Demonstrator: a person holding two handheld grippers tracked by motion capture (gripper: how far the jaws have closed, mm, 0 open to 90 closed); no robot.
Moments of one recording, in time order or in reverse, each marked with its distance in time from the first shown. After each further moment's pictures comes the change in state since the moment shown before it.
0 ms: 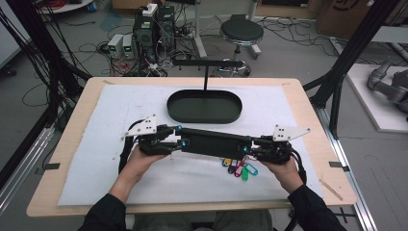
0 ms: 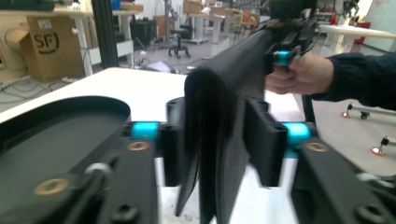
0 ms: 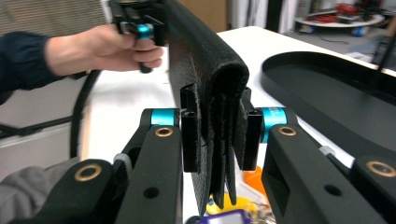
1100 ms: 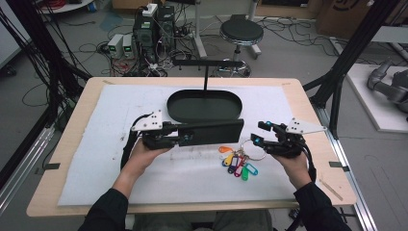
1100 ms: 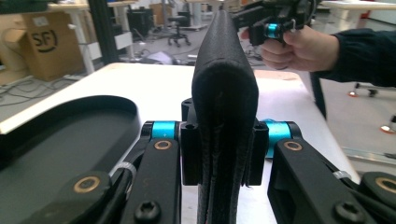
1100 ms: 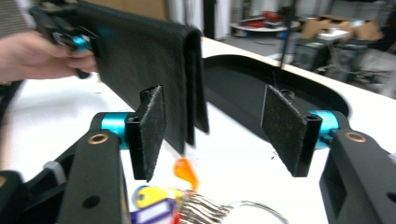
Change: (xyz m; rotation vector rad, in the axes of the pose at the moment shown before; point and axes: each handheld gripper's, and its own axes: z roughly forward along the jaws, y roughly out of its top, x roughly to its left) left arm 0.013 0.014 0.007 0.024 0.040 0.071; right arm -0.022 0.000 -0.032 -0.030 -0.307 0.042
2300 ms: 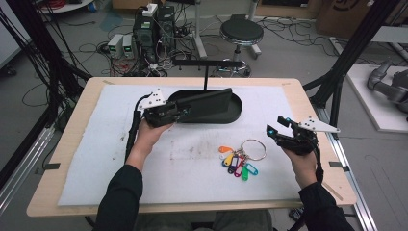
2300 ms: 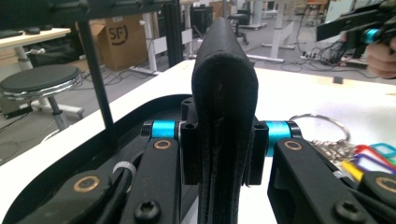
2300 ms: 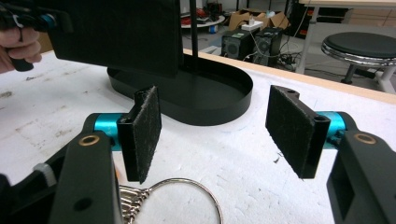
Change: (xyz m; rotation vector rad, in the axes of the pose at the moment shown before) left arm 0.062 -0.001 0.018 0.025 0.234 -0.031; right arm -0.024 -0.012 -0.019 0.002 -0.257 0.089
